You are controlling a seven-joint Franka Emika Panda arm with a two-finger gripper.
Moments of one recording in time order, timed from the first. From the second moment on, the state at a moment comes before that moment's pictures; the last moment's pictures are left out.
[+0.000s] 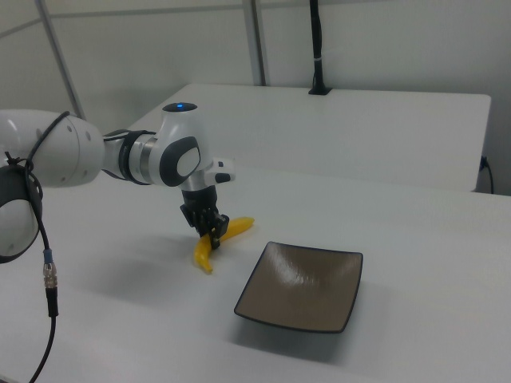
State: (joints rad) arm 0.03 0.56 0.07 -1.59 -0.05 2.15 0.22
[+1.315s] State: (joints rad) arm 0.01 0.19 -0.03 -1.57 -0.03 1.85 -0.03
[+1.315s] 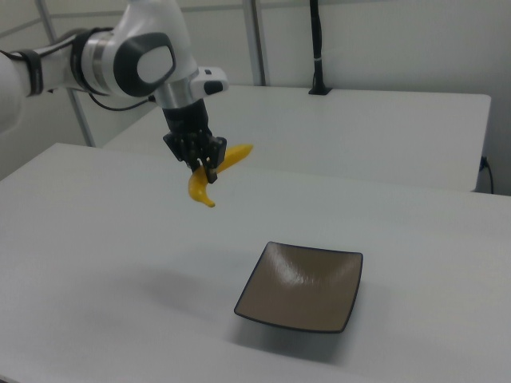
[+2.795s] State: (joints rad) arm -0.29 0.22 -0.14 -1.70 -0.02 1.95 -0.65
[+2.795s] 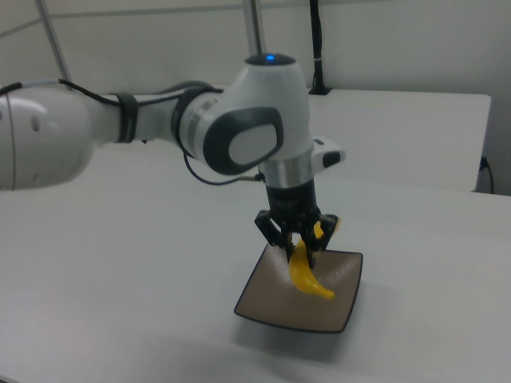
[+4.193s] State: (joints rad) arm -0.24 0.38 -0.14 -1.73 0.06 2.06 -0.60
